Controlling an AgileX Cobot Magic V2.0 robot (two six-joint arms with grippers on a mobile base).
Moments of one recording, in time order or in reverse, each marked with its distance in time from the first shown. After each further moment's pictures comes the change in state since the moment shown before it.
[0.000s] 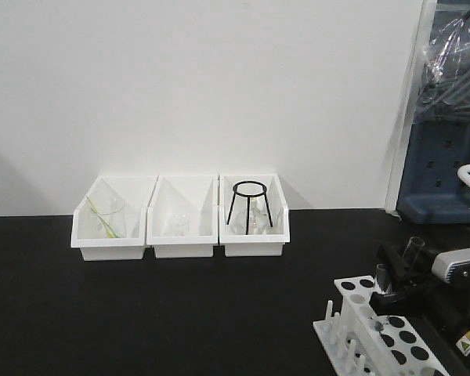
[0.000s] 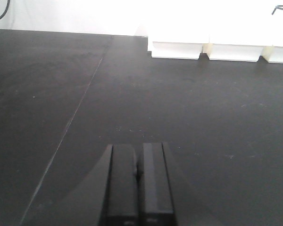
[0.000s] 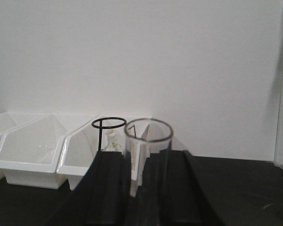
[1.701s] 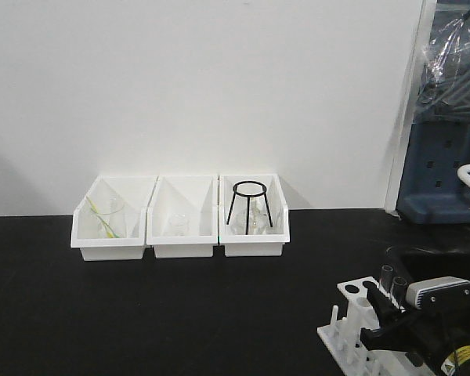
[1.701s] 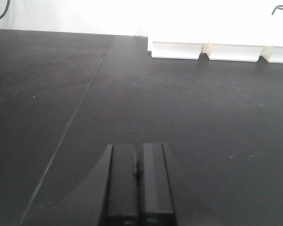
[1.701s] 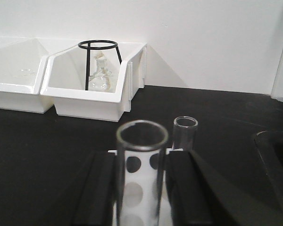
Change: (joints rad) left arm 0.000 0.000 0.000 0.000 0.000 0.000; right arm 0.000 0.135 -0.002 -0.002 0.082 -0.072
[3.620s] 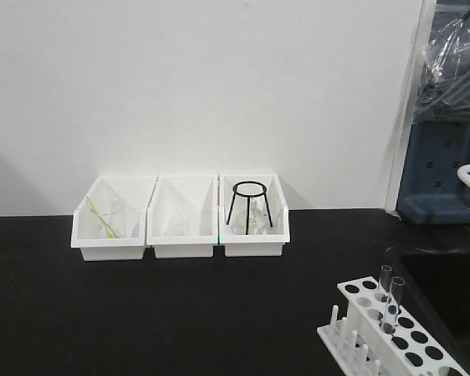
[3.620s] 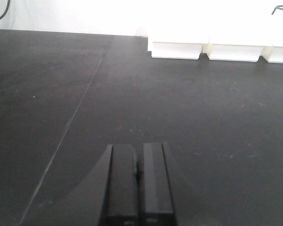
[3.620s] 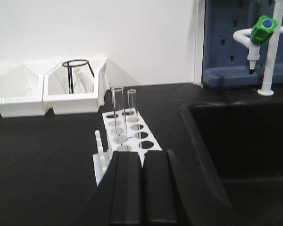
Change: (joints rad) left arm 0.000 0.000 0.000 0.000 0.000 0.000; right arm 0.000 -1.544 0.552 -0.193 0.960 0.411
